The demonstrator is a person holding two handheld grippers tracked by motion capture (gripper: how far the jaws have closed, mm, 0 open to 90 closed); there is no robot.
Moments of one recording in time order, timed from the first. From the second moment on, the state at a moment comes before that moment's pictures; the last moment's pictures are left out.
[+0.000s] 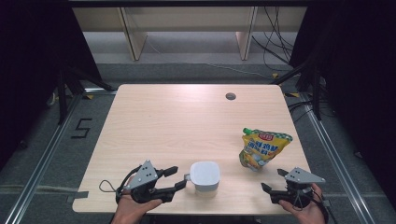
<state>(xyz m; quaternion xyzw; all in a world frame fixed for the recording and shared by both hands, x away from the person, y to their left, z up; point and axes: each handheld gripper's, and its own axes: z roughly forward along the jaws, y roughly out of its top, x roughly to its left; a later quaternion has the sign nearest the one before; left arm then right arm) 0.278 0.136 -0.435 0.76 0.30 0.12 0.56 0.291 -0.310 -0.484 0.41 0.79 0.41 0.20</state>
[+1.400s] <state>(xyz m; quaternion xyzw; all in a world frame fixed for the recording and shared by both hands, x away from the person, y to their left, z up) 0.255 0.156 -0.484 0.80 0.33 0.11 0.49 0.279 -0.295 -0.488 0.36 0.83 0.39 0.15</state>
